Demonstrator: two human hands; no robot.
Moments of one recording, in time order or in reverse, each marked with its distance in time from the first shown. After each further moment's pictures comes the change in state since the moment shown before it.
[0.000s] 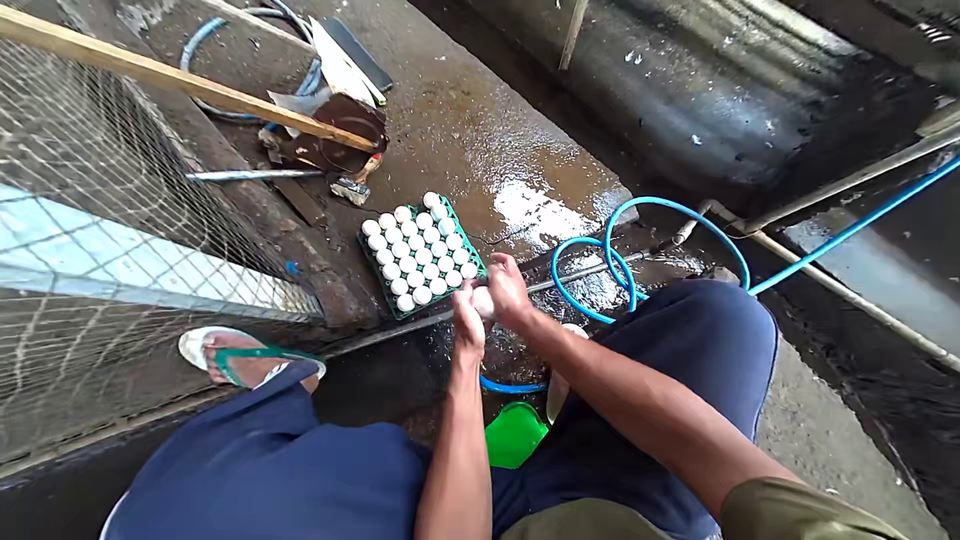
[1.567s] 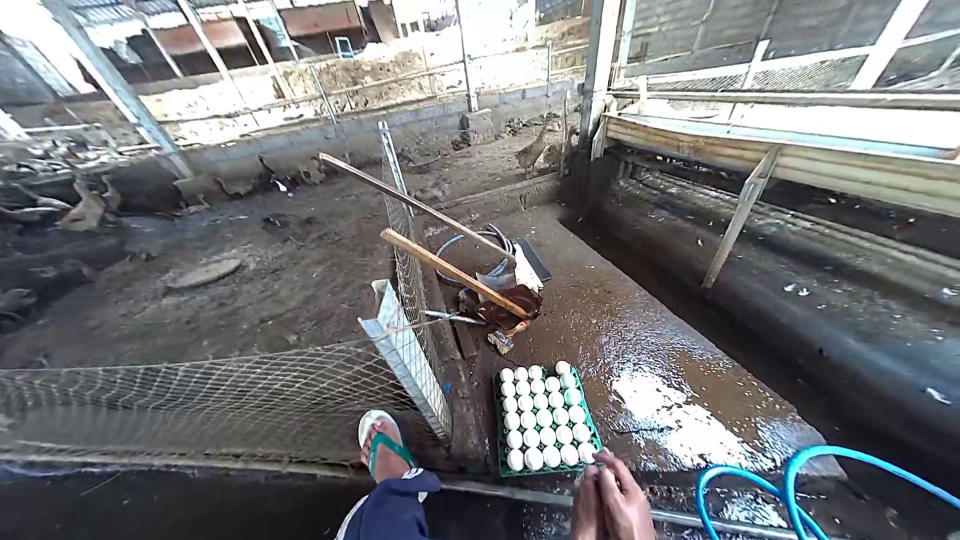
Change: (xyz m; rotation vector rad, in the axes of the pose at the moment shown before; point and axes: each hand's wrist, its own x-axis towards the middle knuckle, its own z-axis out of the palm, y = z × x) left_hand 0.000 -0.008 0.000 0.048 0.094 -0.112; right_hand -0.027 0.006 0.007 -0.184 -0.007 -0.384
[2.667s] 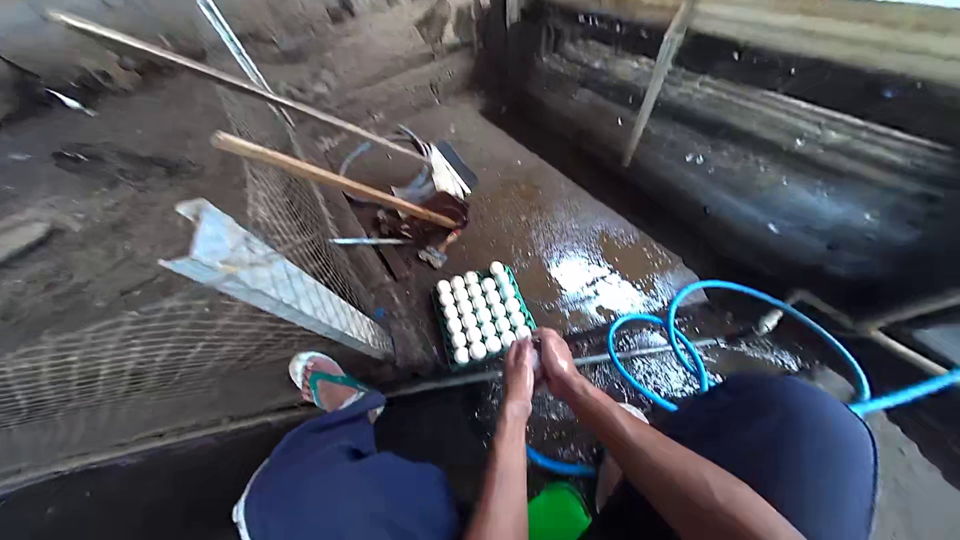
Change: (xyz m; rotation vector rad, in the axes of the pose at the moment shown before) left_hand 0.002 0.005 -0.005 0.063 -0.023 0.120; right_hand 0.024 -0.001 0.001 0.179 -0.039 0.387
